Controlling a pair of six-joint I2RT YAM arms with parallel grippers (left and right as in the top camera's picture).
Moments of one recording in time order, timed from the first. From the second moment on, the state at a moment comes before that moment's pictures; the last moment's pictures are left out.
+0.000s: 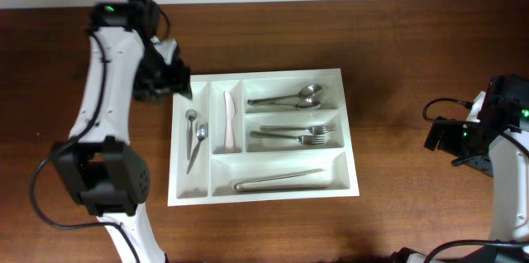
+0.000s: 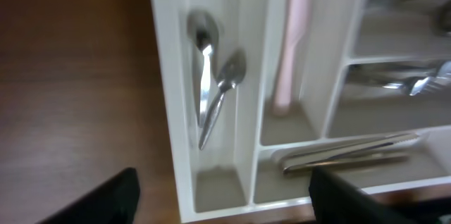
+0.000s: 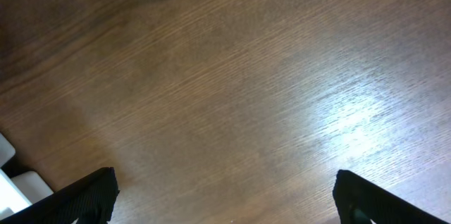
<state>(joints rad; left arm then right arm) -0.03 2.08 2.12 -1.64 0.17 -0.05 -0.45 1.41 1.17 -1.13 0.03 0.06</state>
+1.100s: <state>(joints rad) -0.02 0.72 2.00 -1.67 0.10 -0.04 -0.45 1.41 1.17 -1.13 0.03 0.06</state>
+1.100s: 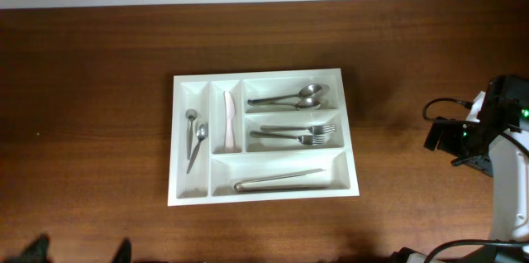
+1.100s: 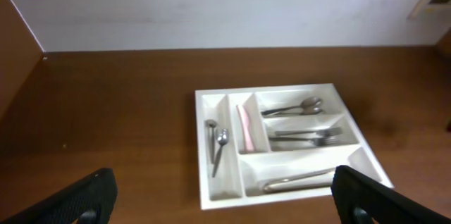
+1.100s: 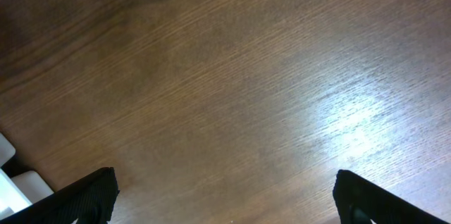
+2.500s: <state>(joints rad) -0.02 0.58 1.25 -1.03 0.00 -0.18 -0.45 1.41 1.17 -1.13 0.03 0.06</state>
